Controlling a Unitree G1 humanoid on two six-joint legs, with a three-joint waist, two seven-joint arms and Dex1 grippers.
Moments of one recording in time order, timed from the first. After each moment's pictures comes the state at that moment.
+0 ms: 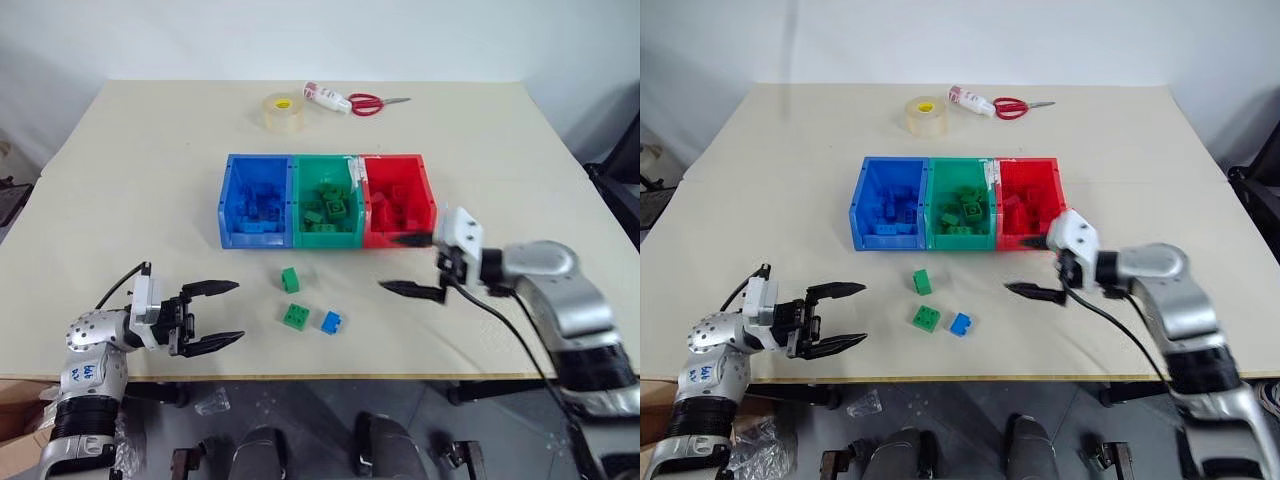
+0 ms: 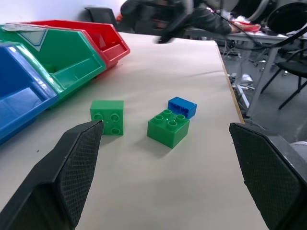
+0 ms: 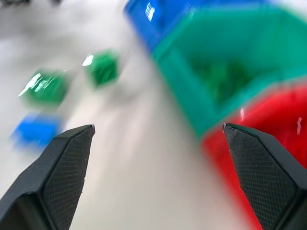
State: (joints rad) left arm -0.26 0.58 0.22 0.36 -0.55 -0.14 -1.50; right arm -0.44 -0.76 0.02 -0.09 0.35 0.39 1.16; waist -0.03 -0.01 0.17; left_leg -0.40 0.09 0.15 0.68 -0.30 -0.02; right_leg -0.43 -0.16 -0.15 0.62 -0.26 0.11
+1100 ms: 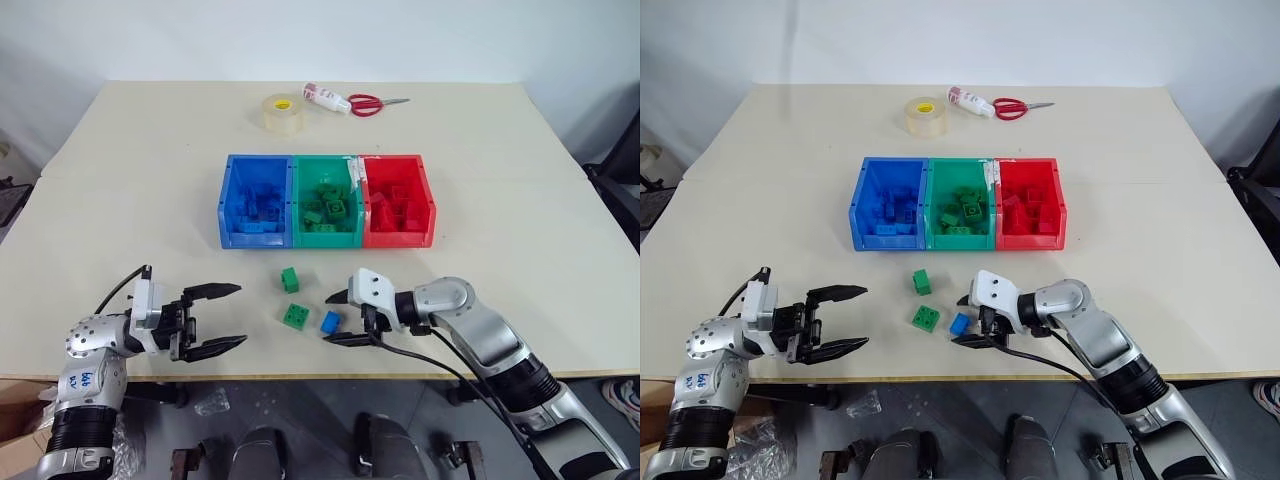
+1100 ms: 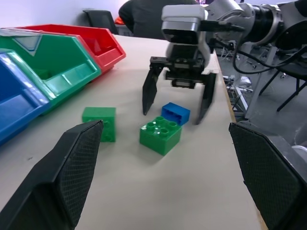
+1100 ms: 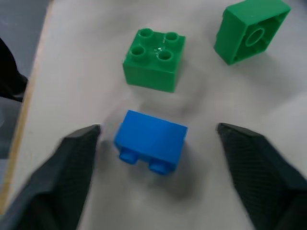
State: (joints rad) left arm -0.18 0.57 0.22 0.24 -0.56 -0.10 -1.45; right arm -0.50 -0.51 0.41 -0.07 0.16 0.39 1.06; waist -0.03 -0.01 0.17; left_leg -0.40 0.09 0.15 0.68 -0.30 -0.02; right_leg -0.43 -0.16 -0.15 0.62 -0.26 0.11
